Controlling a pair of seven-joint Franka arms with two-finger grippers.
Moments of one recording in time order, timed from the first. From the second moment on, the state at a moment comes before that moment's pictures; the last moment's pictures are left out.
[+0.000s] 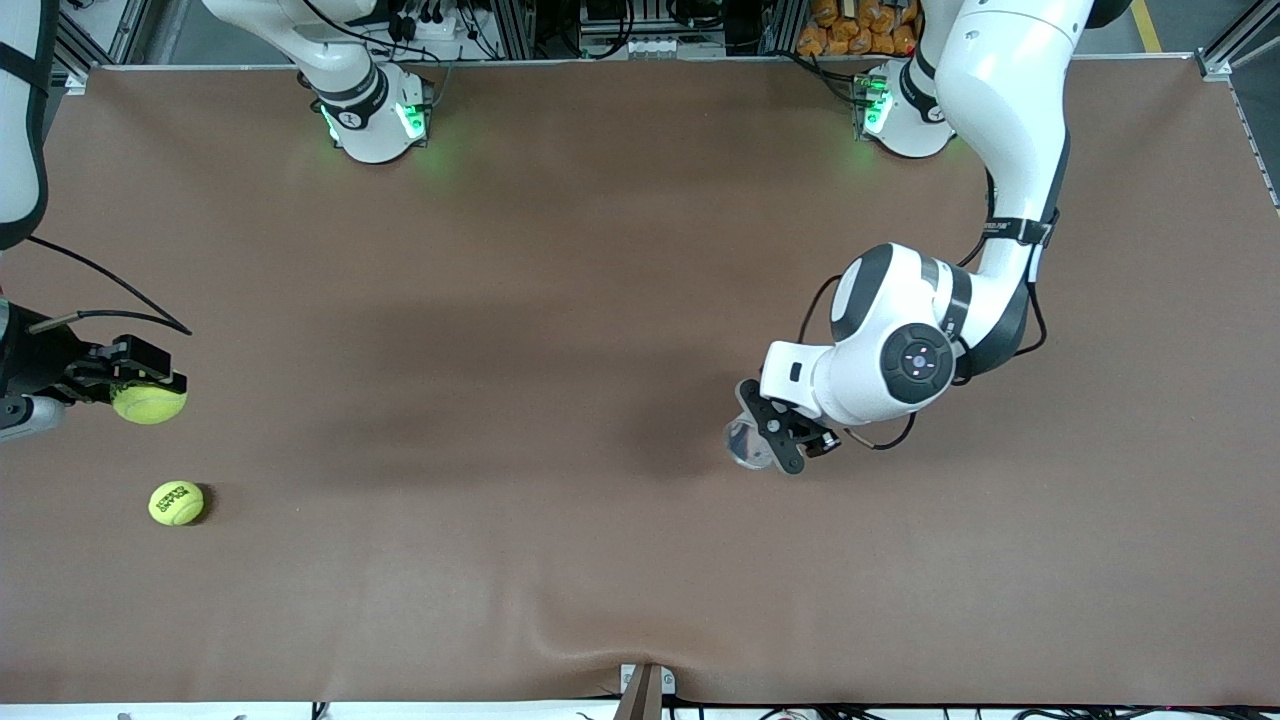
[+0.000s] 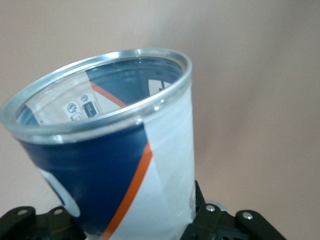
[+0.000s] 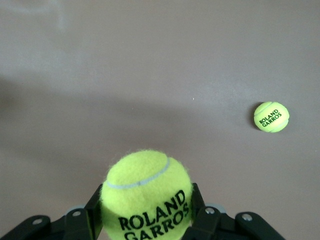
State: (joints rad) left arm -0.45 0.62 0.01 -1.41 -0.31 2.01 0.70; right arm 0.06 0.29 -0.20 -1.44 0.23 1.70 -0.37
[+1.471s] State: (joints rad) left arm -0.79 0.88 -0.11 -1.42 -0.57 3.21 0.53; right arm 0.11 0.32 -0.19 -1.46 0.22 1.88 -0.35
